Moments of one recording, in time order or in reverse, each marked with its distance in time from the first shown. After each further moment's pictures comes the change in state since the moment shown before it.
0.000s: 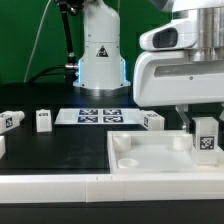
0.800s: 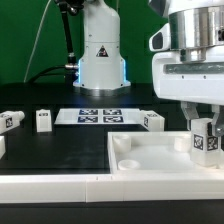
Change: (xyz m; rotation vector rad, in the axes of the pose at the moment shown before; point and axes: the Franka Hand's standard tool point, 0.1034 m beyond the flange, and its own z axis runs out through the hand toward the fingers) arm -0.001 -0.001 0.001 0.062 0.029 0.952
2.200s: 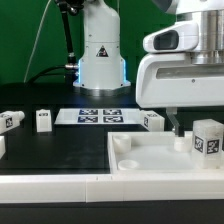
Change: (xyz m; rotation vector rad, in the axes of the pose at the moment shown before) arm 0.000 -0.005 0.003 -0.085 -0.039 -1.211
